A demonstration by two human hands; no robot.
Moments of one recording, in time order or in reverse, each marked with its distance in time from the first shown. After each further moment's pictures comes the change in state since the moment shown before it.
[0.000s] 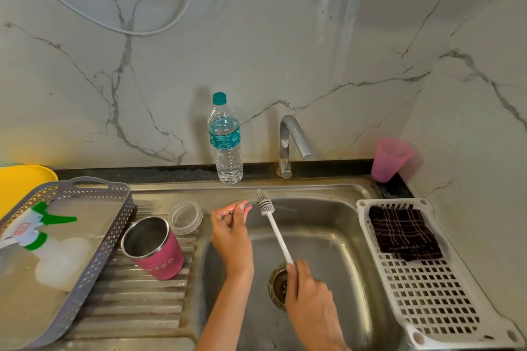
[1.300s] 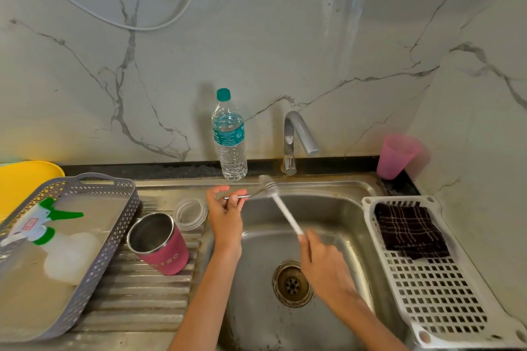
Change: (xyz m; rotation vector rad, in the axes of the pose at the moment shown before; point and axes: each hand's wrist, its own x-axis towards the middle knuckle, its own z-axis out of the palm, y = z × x) left_hand 0.035 0.012 -0.004 0.098 -0.178 -0.082; right_hand 0.053 0.014 -0.018 -0.091 -0.035 -0.104
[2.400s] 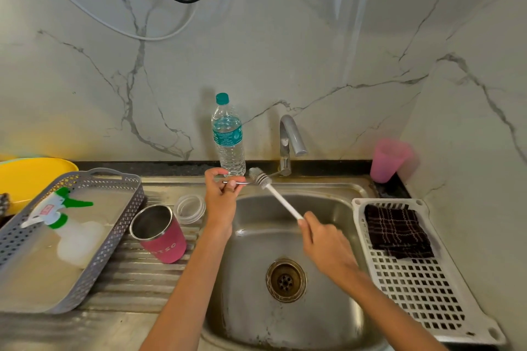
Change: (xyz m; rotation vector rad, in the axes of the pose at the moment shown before) left_hand -0.002 0.030 0.013 0.087 -0.066 0.053; right_hand 0.011 0.017 -0.045 -0.108 -0.003 -0.155
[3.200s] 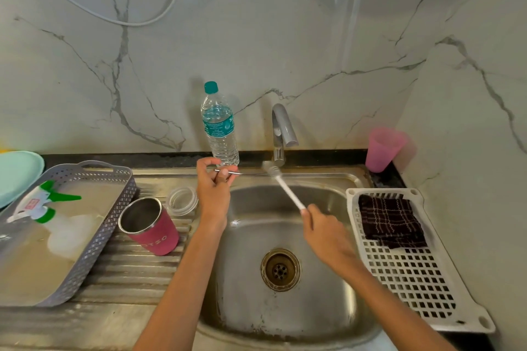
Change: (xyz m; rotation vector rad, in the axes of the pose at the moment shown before) left_hand -0.003 -0.001 0.011 0.072 0.070 0.045; right_hand 0.008 0.022 0.002 0.067 -0.019 0.113
